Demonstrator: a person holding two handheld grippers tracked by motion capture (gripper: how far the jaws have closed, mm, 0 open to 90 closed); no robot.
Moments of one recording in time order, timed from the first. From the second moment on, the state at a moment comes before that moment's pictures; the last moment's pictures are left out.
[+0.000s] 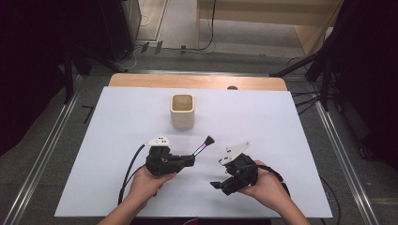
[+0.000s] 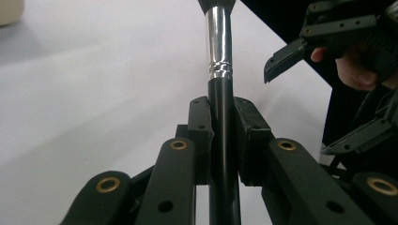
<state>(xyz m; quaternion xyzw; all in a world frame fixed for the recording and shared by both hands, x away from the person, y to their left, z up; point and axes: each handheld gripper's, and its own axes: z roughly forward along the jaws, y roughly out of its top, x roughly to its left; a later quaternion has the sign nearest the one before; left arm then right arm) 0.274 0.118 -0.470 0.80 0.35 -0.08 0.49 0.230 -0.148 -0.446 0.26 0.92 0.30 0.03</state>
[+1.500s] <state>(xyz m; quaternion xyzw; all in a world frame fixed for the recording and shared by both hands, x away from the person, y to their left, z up) 0.245 0.111 -0.493 0.69 0.42 -0.06 0.58 0.223 -0.147 -0.446 0.35 0.86 0.37 0.05</state>
